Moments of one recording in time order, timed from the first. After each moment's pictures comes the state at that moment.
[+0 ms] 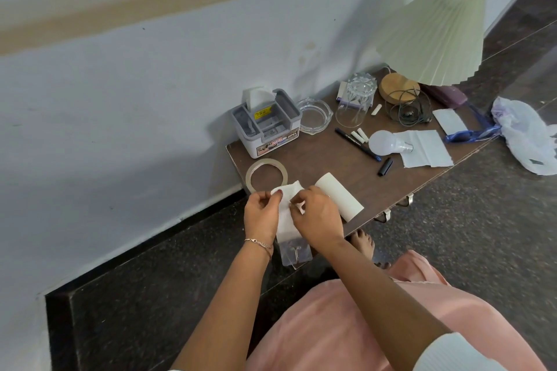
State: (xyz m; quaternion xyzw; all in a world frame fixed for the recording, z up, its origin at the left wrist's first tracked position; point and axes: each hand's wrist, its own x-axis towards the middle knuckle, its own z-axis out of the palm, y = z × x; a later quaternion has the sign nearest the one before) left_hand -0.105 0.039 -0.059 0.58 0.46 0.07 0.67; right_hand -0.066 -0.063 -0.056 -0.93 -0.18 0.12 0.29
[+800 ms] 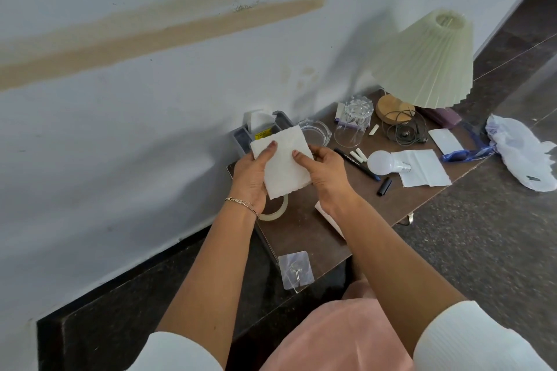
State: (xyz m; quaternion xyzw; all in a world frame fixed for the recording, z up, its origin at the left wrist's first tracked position) left_hand -0.031 0.089 0.011 0.44 0.33 0.07 0.83; right_hand 0.013 -0.036 0.018 -0.65 0.06 0.21 0.73
